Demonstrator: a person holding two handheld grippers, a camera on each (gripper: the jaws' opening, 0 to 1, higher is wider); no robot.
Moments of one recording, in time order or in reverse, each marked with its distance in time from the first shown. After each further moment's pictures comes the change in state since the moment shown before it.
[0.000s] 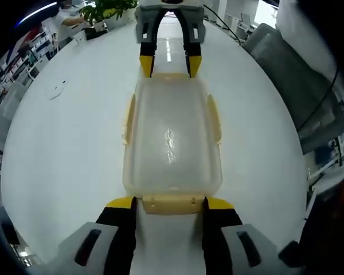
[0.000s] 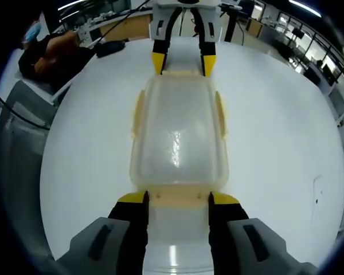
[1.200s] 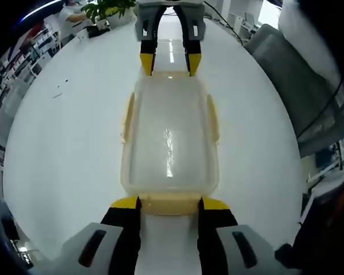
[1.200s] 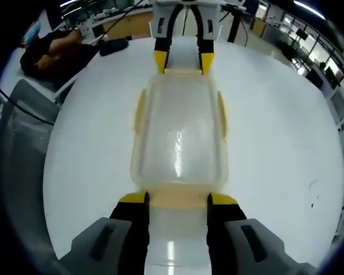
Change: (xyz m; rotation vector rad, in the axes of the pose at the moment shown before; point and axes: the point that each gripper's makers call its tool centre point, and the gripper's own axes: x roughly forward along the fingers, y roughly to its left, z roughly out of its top) left arm -0.023 -0.009 0.008 -0.026 0.022 0.019; right arm -0.021 0.006 0.010 -0.035 0.023 0.007
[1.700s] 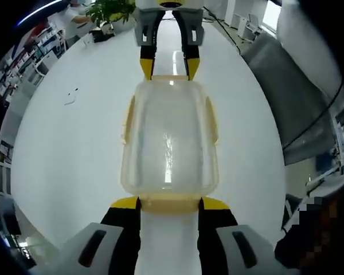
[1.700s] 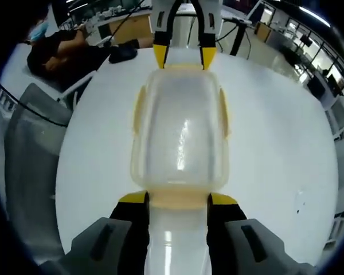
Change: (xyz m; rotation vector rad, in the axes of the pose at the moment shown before) left arm -0.054 -0.020 0.027 -0.016 0.017 0.026; right arm -0.044 0.014 0.016 -0.038 0.002 0.005
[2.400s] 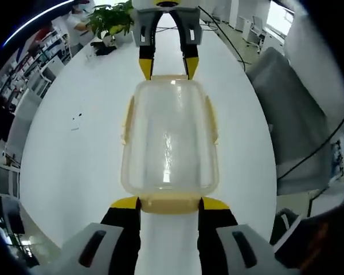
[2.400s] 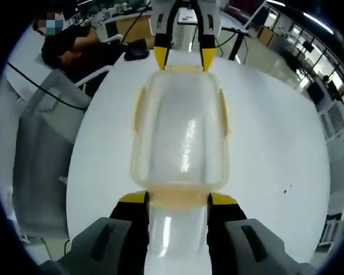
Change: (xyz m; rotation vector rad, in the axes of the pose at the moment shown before) left arm -0.011 -0.010 0.084 -0.005 -0.022 0.055; right arm -0.066 0.001 -0.052 -0.038 0.001 -0.010
